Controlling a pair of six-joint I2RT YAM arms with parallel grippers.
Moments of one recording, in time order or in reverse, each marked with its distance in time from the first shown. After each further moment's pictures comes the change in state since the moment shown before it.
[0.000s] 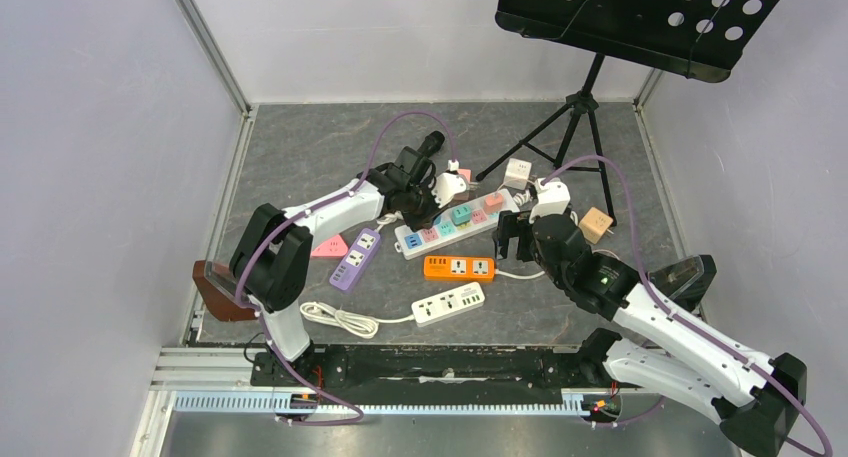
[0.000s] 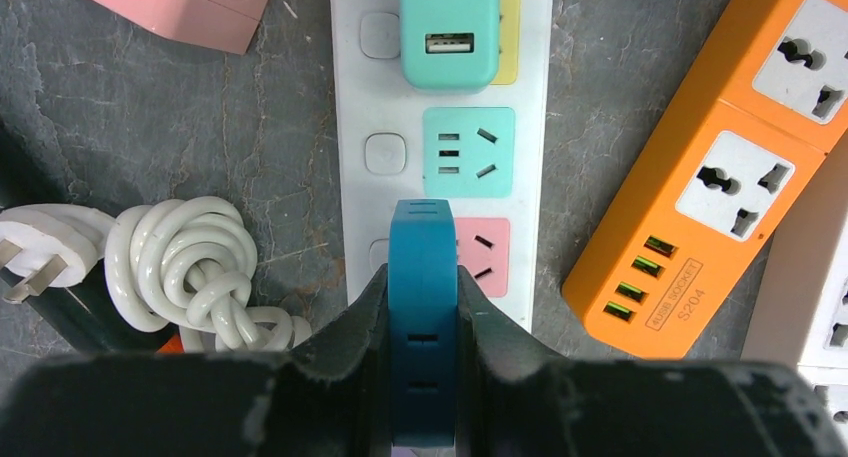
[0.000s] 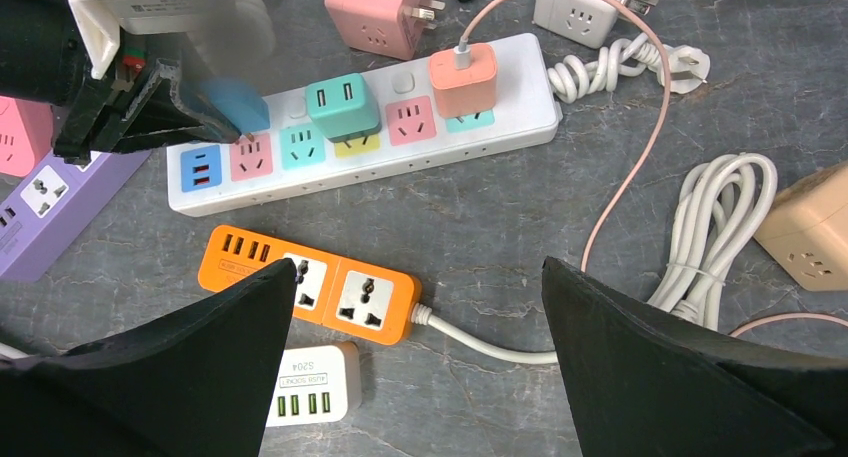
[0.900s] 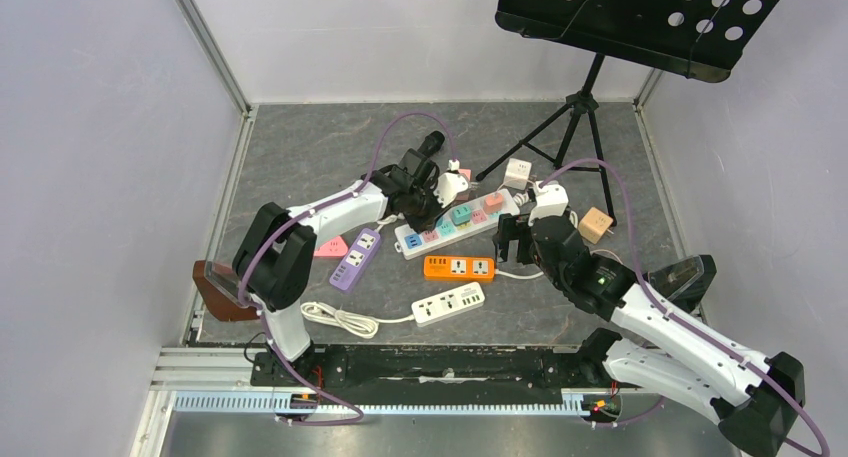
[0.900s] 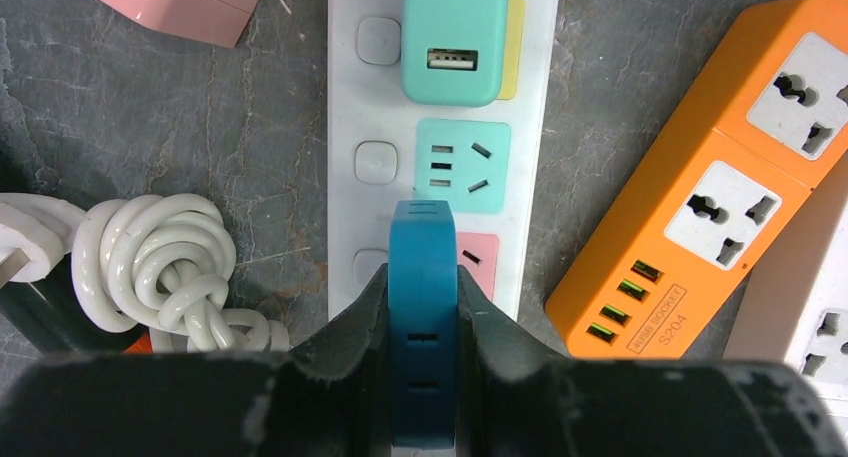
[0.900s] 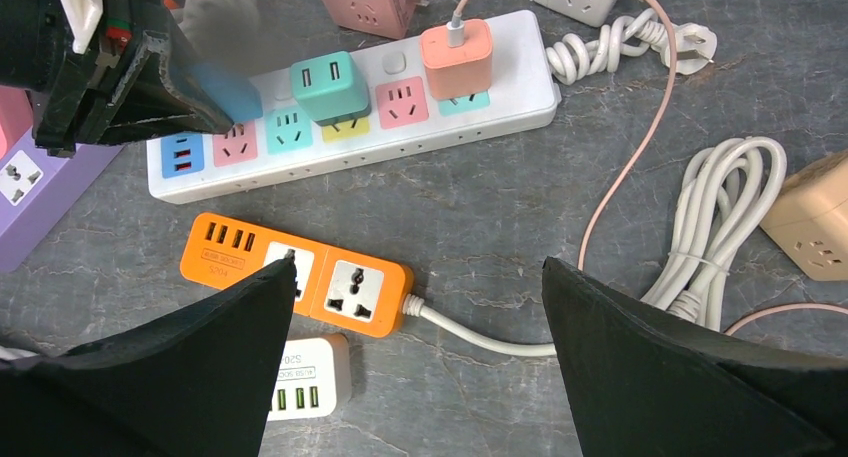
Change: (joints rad) left arm -0.018 0.016 0.000 0.016 -0.024 -0.088; right arm -0.013 0.004 -0.032 0.009 -0.017 0.000
